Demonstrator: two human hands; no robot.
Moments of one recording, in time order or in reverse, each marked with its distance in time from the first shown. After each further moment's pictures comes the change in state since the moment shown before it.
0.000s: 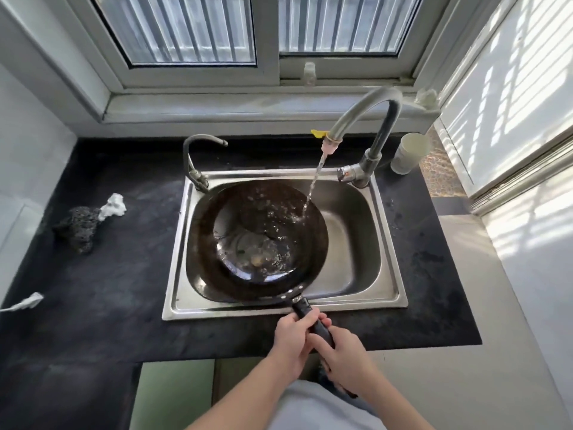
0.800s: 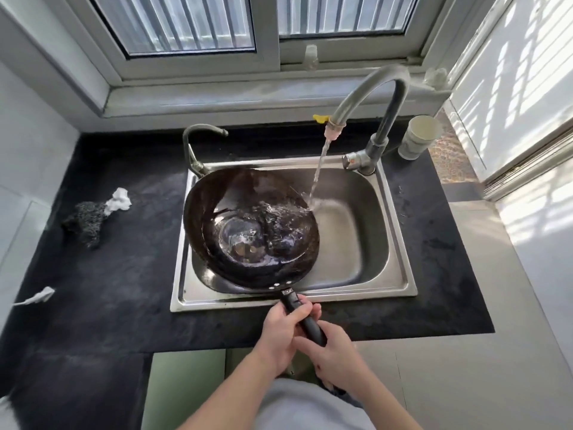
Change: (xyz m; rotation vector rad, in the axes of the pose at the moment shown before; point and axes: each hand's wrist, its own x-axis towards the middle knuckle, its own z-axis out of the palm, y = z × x) left_hand -0.002 0.009 -0.028 -0.096 -0.057 0.091; right_hand -0.015 -0.023 0.022 0.246 -0.072 -0.004
